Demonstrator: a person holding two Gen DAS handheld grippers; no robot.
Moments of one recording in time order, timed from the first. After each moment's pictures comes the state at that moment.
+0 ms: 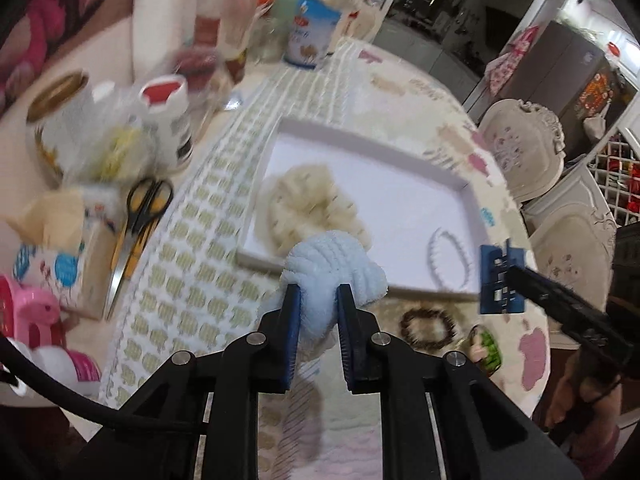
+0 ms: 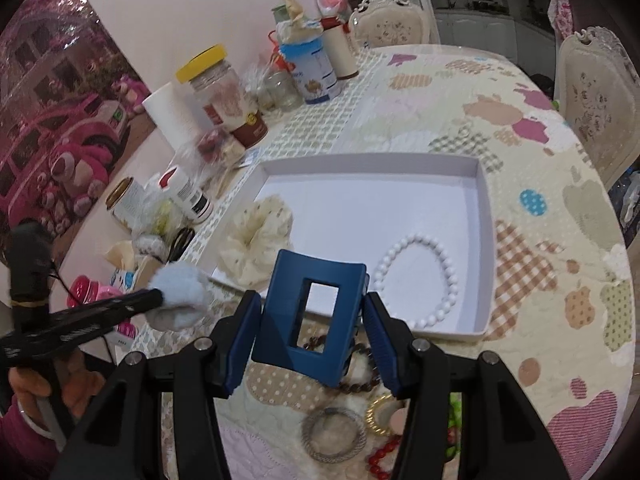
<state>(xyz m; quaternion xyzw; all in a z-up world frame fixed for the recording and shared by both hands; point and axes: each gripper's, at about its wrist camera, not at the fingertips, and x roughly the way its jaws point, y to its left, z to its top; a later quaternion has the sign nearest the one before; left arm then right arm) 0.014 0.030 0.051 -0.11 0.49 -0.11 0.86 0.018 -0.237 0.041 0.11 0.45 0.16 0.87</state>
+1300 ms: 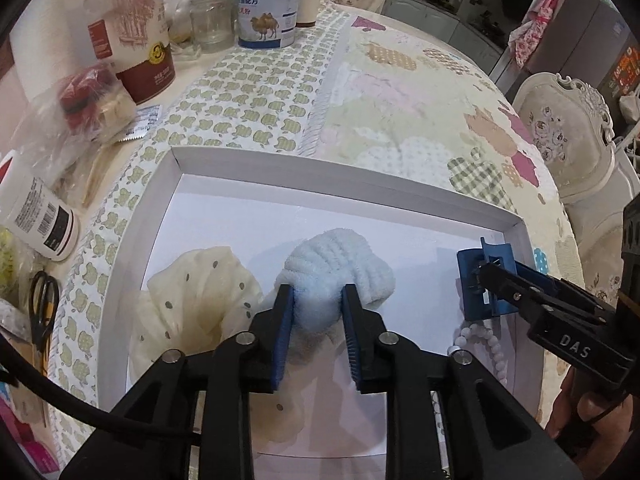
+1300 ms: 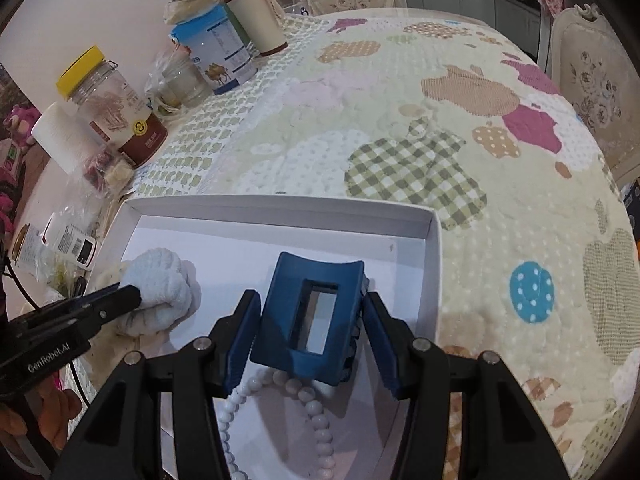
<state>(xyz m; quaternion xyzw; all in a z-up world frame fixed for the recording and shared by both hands) 0.164 -0.085 -0.015 -0.05 0.53 -0.07 0.84 0.185 -0.299 -0.045 0.09 0.51 0.11 0.85</state>
